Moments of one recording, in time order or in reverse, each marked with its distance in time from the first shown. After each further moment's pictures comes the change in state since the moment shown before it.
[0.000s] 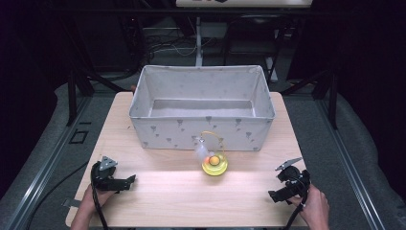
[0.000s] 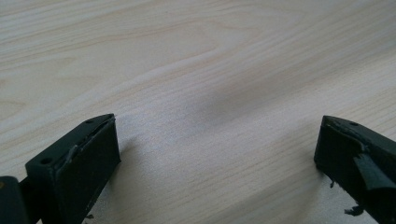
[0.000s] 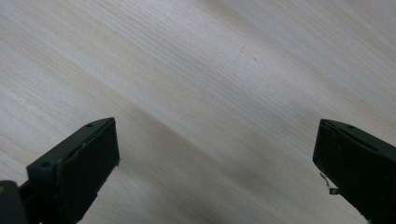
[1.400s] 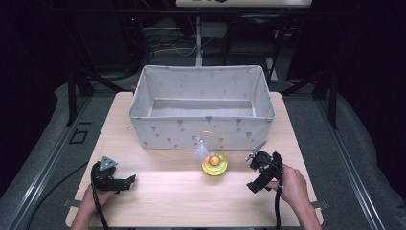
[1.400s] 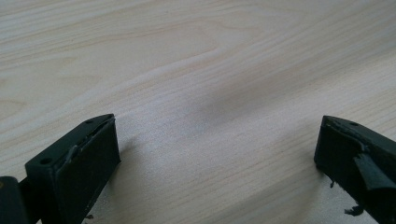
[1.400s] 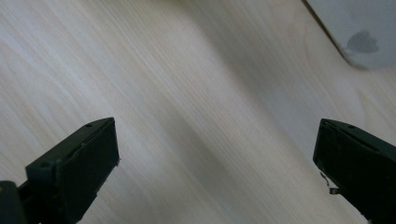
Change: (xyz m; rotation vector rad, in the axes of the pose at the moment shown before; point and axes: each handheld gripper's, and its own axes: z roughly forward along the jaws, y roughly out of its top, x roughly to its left) left arm 0.000 0.000 0.000 -0.003 0.003 -0.002; right arm 0.046 0.084 -0.014 0.066 0.083 -0.291
